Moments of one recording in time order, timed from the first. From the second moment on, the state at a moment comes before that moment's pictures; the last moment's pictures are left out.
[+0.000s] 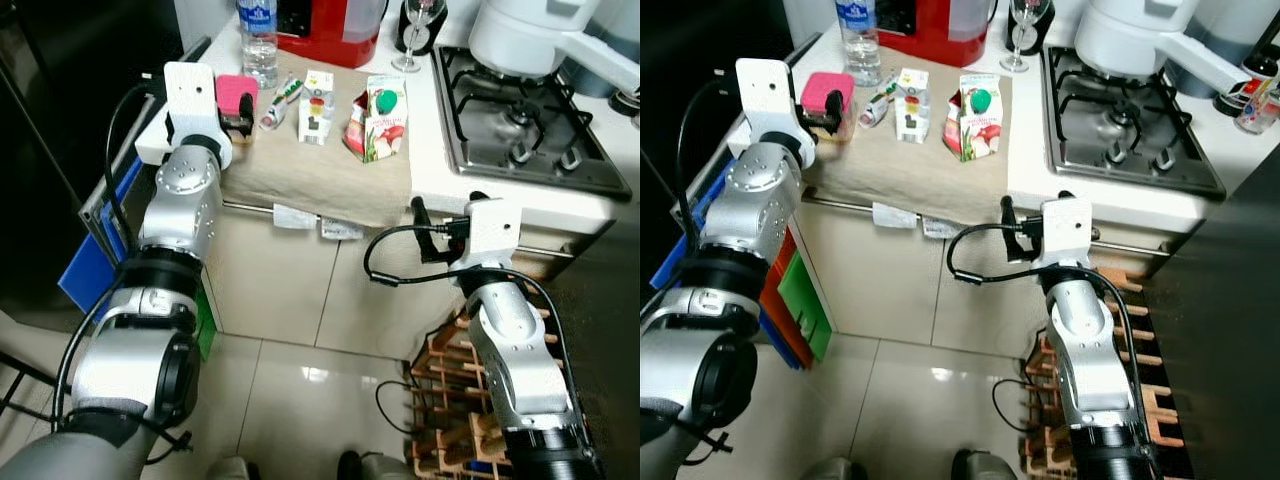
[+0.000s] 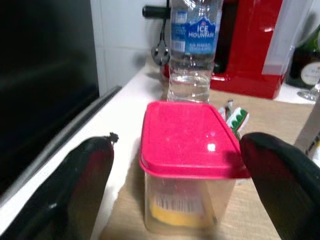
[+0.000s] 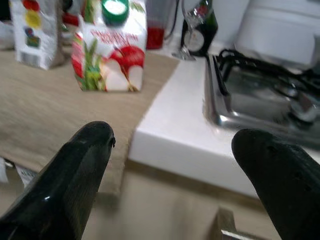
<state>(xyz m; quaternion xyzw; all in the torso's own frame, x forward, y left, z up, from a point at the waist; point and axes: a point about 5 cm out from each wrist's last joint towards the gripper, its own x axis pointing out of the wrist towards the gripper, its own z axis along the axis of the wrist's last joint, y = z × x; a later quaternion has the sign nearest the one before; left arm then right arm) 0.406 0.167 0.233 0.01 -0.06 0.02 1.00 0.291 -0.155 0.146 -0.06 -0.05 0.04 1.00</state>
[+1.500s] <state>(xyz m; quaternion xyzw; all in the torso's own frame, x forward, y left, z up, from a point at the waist) 0.419 0.153 0.220 0.03 -0.03 0.06 1.00 0.286 -0.131 0.171 -0.02 -0.05 0.14 0.99</state>
